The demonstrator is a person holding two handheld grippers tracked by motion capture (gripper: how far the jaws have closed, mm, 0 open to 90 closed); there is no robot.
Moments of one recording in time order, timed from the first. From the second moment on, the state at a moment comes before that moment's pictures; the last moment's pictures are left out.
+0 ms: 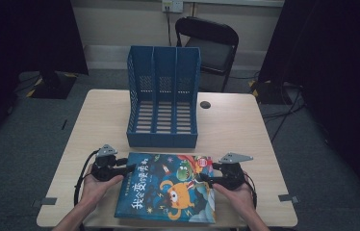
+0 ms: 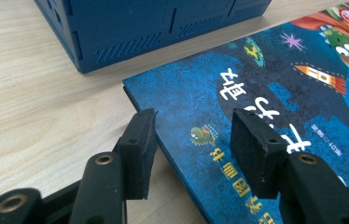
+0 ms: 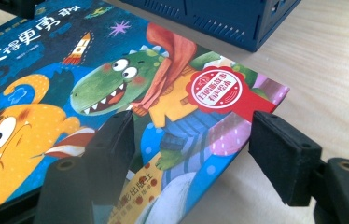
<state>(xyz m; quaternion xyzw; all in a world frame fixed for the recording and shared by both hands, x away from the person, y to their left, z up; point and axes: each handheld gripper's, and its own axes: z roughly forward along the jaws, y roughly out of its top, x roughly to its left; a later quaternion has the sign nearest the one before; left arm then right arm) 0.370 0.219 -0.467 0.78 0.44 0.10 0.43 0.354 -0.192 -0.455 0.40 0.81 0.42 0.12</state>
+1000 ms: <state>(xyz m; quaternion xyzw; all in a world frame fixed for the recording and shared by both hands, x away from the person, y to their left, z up) 0.358 0.198 -0.466 0.82 0.37 0.08 0.44 0.359 -0.170 -0.454 0.34 0.83 0.42 0.14</state>
